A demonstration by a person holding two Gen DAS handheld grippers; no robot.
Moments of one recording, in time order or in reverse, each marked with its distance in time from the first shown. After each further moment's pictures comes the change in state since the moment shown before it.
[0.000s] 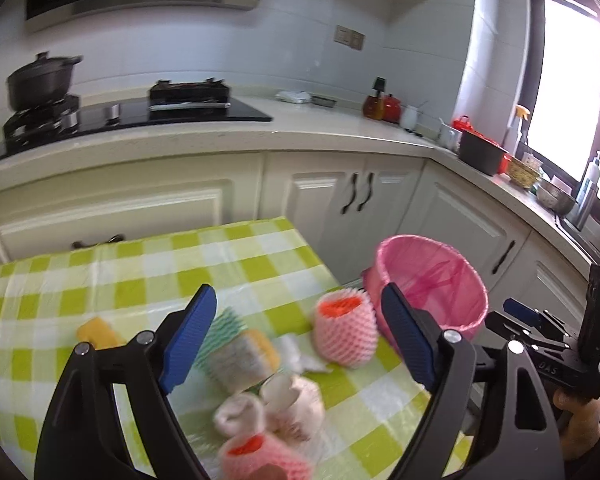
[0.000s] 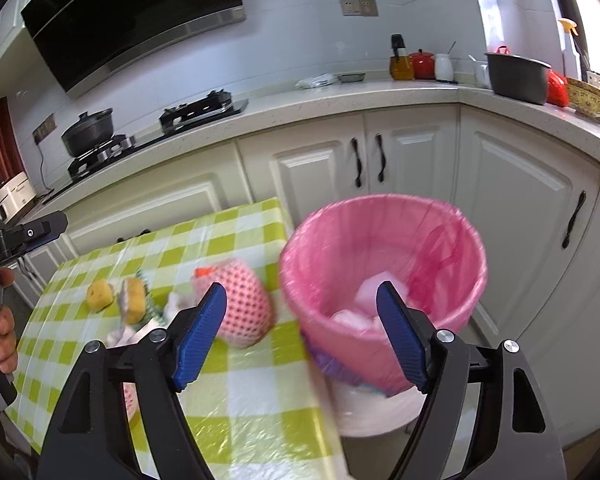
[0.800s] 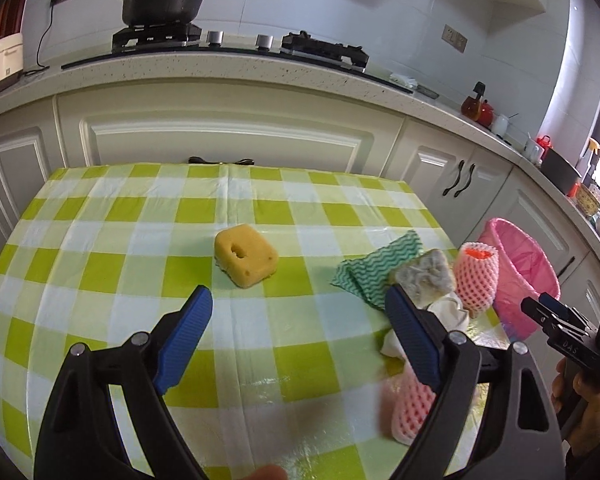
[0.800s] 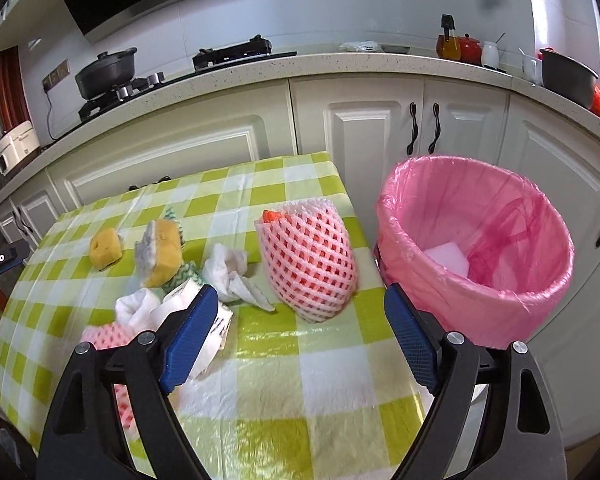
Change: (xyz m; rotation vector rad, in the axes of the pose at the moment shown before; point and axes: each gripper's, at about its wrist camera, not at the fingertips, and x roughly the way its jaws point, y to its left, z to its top) left arm -0.031 0.155 -0.081 -0.197 0.080 0.198; right arm 0.068 0.091 -0.034 -0.100 0.102 -0.012
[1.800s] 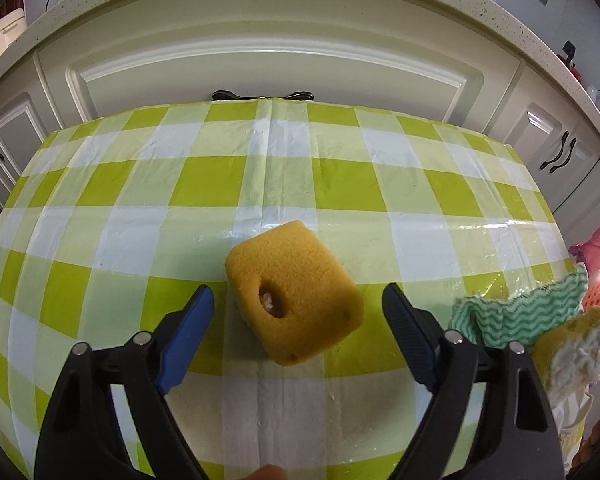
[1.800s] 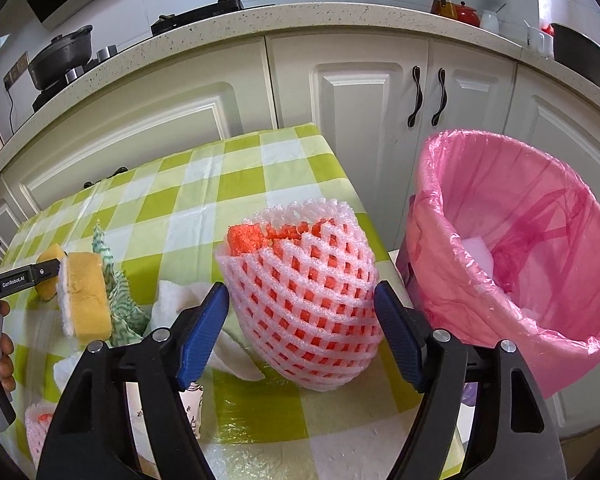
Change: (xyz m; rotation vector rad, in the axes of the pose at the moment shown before) left arm 0.166 0.033 0.033 -0.050 0.231 0.218; right arm 0.097 0.007 0.027 0.047 0.101 -0.076
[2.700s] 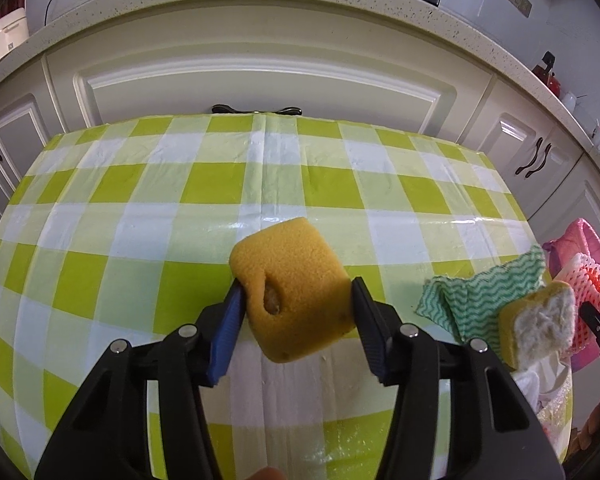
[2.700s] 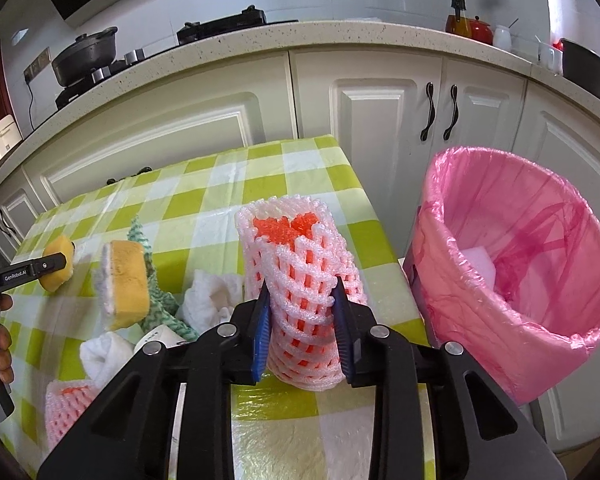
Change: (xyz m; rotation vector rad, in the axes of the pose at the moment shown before) left arm -0.043 0.006 -0.016 -0.001 -0.055 -0.065; right arm -0.030 0.005 -0.005 -0.040 -0.041 0.054
